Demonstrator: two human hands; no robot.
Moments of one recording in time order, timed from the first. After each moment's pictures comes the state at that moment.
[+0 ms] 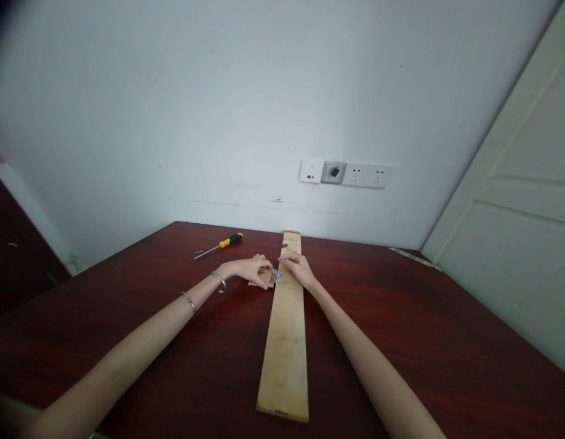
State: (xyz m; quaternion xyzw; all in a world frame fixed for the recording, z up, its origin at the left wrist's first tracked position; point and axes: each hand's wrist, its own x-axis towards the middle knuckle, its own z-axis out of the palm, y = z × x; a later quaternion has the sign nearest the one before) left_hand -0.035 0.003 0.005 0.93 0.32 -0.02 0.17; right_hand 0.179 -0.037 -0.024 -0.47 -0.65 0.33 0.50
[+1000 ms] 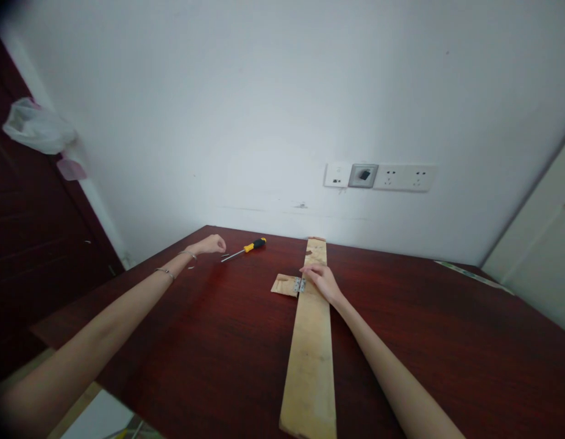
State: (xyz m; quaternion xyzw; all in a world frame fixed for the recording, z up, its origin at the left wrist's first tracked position) left_hand -0.241 0.064 0.042 0.77 0.60 0.15 0.14; right_hand 0.177 -0.040 -0.032 -0.47 -0.66 0.32 0.48
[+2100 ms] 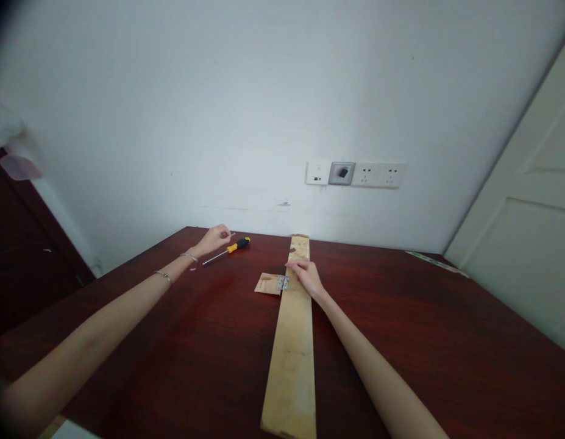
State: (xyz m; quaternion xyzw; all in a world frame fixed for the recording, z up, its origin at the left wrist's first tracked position) left_hand -0.169 0.074 0.038 0.84 0.43 0.34 0.01; right_hand 0.172 -0.042 -0.025 -0.48 -0.59 0.35 0.55
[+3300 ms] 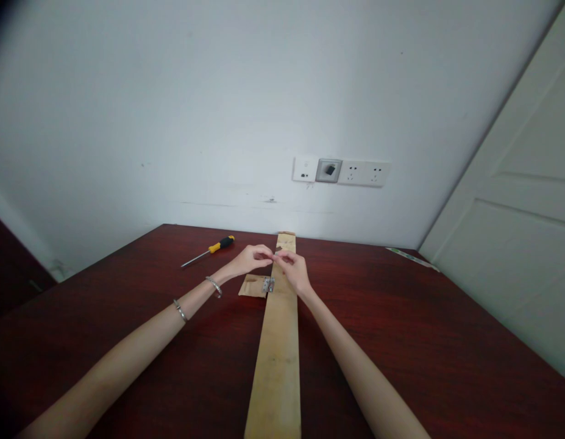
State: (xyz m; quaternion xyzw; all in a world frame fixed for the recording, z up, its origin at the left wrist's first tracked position) left_hand -0.006 0.013 0.015 0.84 0.23 0.36 0.33; right_hand 0.169 -0.044 -0.003 -0.46 -0.58 0.31 0.59
